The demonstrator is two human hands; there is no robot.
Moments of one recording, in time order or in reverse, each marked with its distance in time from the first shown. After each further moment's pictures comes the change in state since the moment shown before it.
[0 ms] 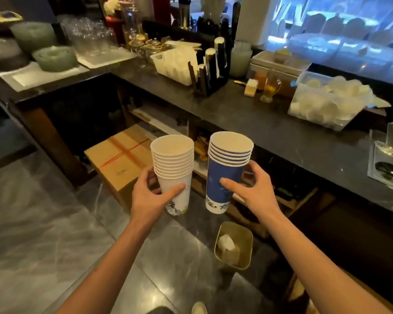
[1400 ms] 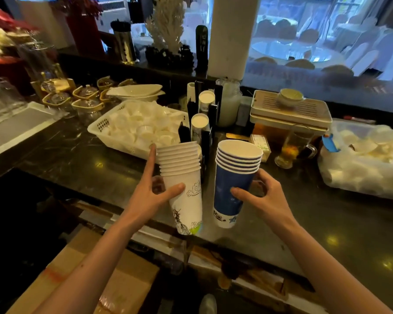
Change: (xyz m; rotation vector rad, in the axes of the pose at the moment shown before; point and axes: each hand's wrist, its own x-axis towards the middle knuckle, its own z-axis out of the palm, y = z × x) left_hand 0.677 0.005 0.129 0.065 -0.650 0.039; right_hand 0.569 -0.010 0.100 0.045 0.207 0.067
